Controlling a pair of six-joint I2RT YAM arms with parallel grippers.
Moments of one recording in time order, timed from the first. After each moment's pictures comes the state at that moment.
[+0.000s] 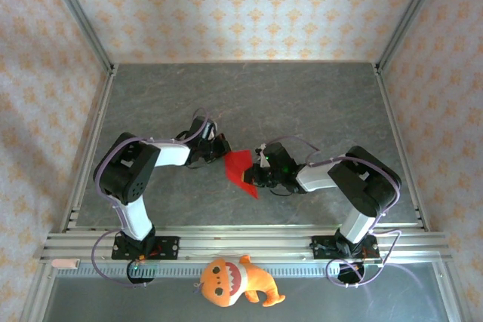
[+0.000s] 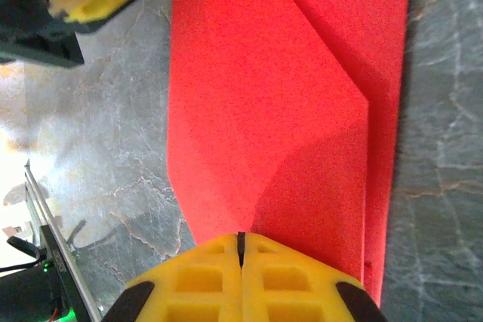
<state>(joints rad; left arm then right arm) -0.40 1.80 0.81 0.12 0.31 -0.91 0.75 1.69 0.57 0.35 -0.44 0.87</state>
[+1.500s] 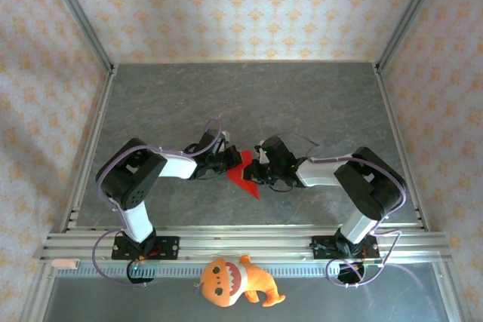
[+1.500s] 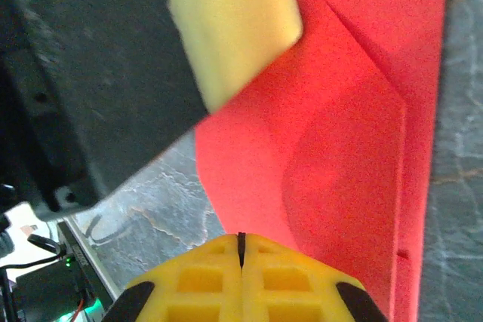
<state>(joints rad) -0.56 1.78 0.71 0.29 0.30 -0.94 0.73 1.66 0.65 0.18 -0.47 0.90</state>
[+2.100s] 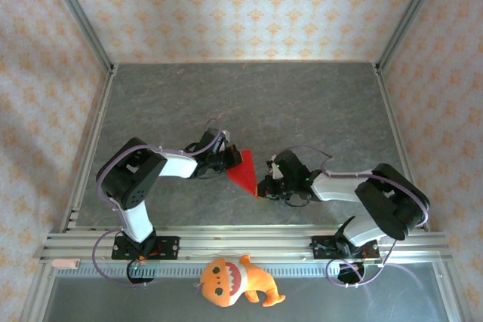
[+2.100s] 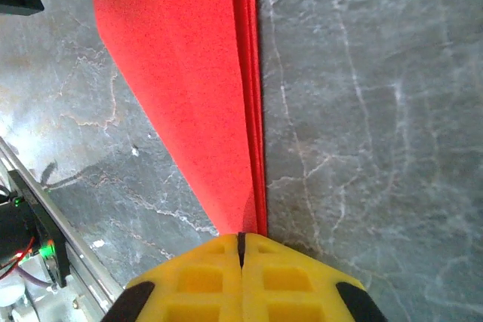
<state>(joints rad) -0.55 1.78 0.72 0.28 0.29 -0.93 0.73 1.45 0.47 0.05 -0.47 0.84</state>
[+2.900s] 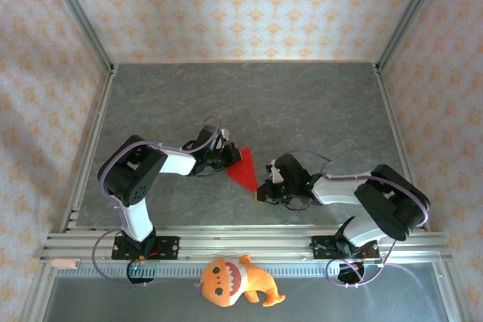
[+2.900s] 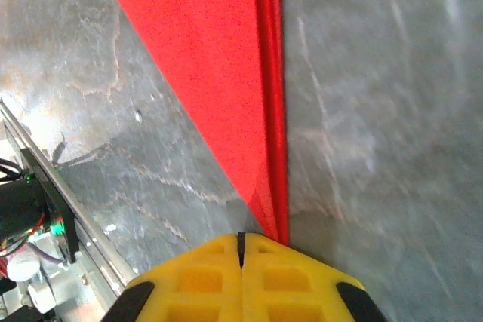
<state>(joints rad) -0.51 1.81 0.73 0.31 0.38 -0.93 0.76 1.43 0.39 0.13 -0.52 0.88</state>
